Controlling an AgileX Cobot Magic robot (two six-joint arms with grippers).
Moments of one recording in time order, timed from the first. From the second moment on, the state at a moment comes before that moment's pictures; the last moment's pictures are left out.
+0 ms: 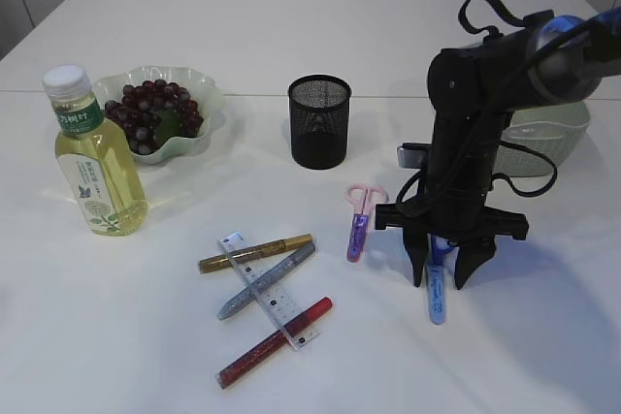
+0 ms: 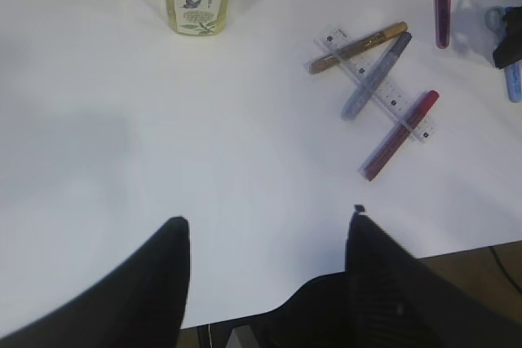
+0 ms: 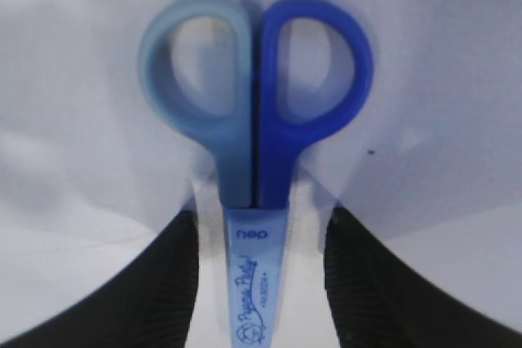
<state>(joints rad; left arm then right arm) -0.22 0.92 -1.10 -0.14 1.25 -0.13 0.34 2.15 -1.45 0.10 1.08 0.40</state>
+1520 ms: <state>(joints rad) -0.22 0.92 -1.10 -0.13 1.25 -0.13 0.34 2.15 -1.45 0.08 1.07 0.34</state>
